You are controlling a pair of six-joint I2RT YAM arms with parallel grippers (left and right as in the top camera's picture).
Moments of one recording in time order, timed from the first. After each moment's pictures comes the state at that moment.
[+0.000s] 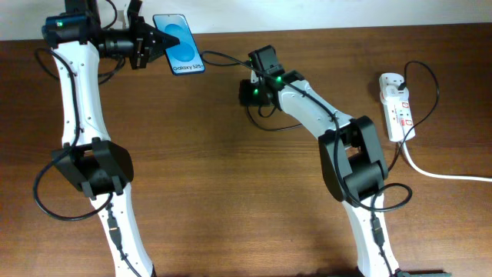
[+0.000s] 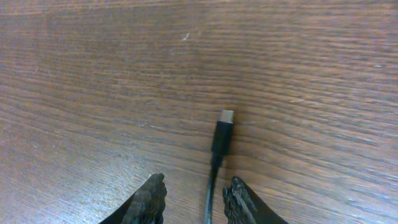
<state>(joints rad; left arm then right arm) 0.15 2.48 2.71 -1.41 1.17 -0.34 0.42 2.37 1.88 -0.50 -0.19 0.42</state>
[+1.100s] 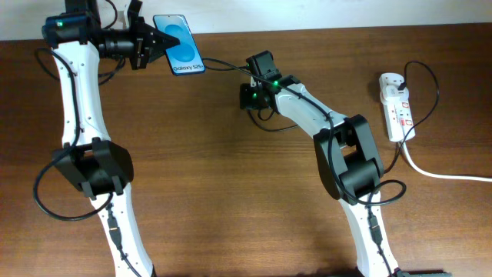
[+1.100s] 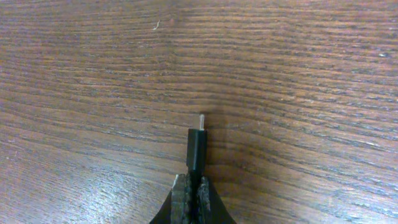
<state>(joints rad) 0.15 2.48 2.71 -1.42 1.17 -0.34 0.43 2.41 1.86 -0.48 -0.13 0.42</state>
